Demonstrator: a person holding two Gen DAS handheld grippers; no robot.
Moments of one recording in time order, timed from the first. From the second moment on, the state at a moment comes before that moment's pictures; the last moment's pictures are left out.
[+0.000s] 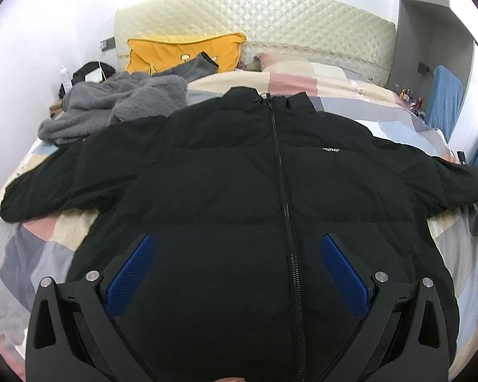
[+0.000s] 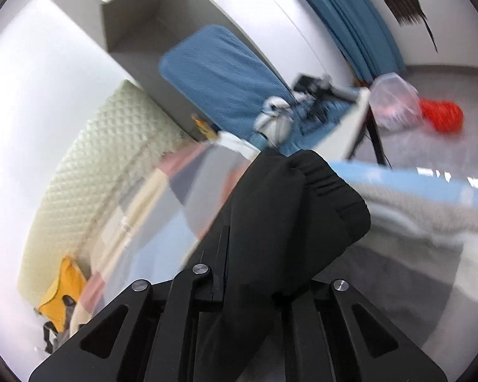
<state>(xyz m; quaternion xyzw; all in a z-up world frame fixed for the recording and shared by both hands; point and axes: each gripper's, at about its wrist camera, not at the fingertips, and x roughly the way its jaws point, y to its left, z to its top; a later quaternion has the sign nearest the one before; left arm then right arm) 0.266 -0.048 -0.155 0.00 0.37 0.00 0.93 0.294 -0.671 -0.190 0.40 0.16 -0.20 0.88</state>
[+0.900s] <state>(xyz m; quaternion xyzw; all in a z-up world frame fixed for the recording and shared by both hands) 0.225 -0.007 -0.134 -0.02 0.34 -0.04 0.94 0.295 -0.441 0.086 0.19 0.15 -0.06 0.97</state>
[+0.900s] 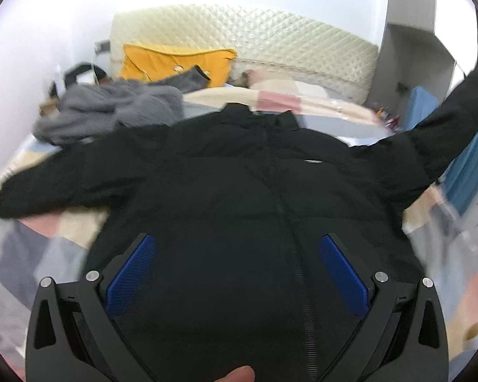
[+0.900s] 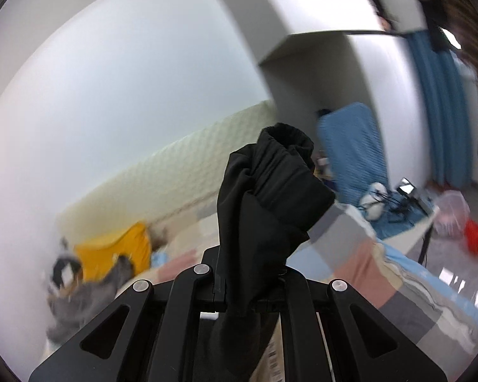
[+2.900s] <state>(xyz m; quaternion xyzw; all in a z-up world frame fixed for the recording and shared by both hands) 0.237 0.106 -0.178 -0.09 0.36 0.02 0.93 0.357 -0.016 -0.078 -0.05 0.32 0.23 0.92</state>
